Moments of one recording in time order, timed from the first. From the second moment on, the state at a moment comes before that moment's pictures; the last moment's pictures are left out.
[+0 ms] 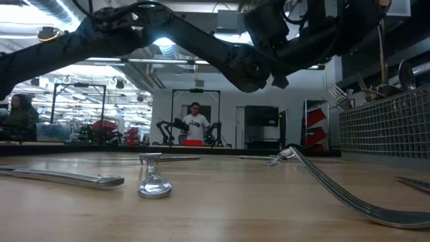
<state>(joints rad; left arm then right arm) 0.05 2.72 2.24 0.97 0.12 0.02 0.03 1.20 1.92 -1.44 0.36 -0.09</state>
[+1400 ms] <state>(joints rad) 0.07 2.72 2.23 0.69 0.04 0.01 0.03 1.22 1.92 -1.44 0.36 -0.09</state>
